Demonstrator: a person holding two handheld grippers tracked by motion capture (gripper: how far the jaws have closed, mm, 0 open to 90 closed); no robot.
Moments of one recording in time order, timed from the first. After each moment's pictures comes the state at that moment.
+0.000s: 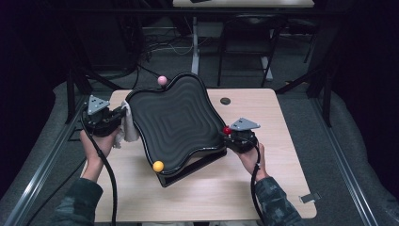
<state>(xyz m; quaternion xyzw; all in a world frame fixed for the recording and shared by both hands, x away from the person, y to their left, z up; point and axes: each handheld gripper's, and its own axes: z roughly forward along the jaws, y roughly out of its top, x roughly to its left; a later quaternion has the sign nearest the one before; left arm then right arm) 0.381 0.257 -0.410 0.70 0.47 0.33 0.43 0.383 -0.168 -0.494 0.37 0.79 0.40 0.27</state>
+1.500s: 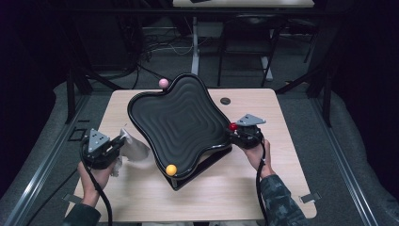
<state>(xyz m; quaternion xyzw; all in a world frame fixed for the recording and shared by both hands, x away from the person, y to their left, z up) 0.323 0.260 -0.482 0.74 0.45 0.31 0.40 0.398 -0.188 -0.495 0.39 0.78 0.40 0.28</state>
